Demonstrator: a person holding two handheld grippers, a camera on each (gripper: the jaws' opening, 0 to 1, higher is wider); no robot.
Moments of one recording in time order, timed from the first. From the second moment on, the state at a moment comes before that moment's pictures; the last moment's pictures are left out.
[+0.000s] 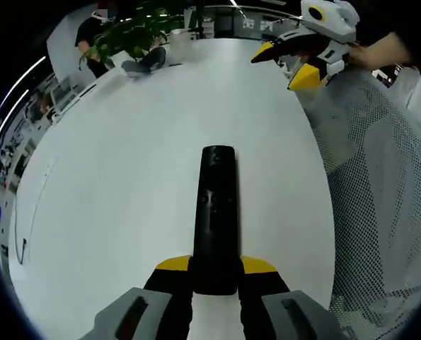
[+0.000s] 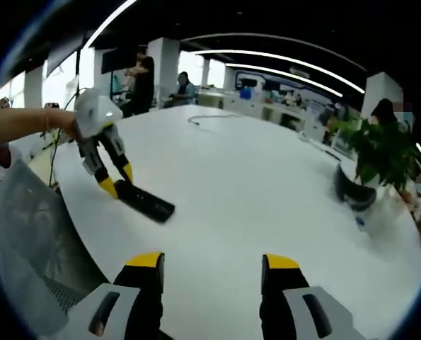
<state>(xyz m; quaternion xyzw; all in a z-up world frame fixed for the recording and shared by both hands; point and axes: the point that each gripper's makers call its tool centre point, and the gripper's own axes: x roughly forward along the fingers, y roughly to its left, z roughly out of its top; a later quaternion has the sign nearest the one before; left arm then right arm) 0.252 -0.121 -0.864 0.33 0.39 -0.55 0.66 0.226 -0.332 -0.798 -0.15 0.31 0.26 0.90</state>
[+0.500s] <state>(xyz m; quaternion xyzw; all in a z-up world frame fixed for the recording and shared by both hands) 0.244 -0.121 -0.864 0.34 0.39 -0.55 0.65 0.221 -0.319 -0.799 -0.17 0.31 0.30 0.89</state>
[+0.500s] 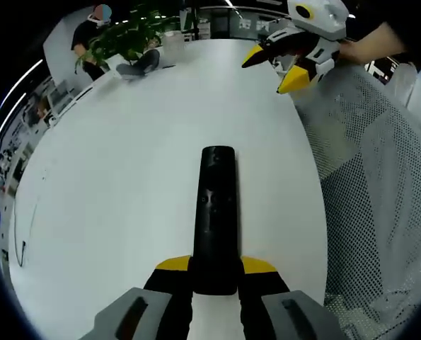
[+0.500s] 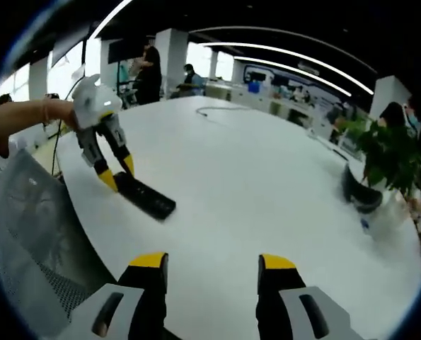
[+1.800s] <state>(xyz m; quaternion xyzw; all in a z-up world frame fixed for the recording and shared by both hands) 0.207 -0.124 -0.863 0.32 0.40 -0.53 0.67 0.222 -0.304 -0.773 -0.14 0.24 0.34 0.90</state>
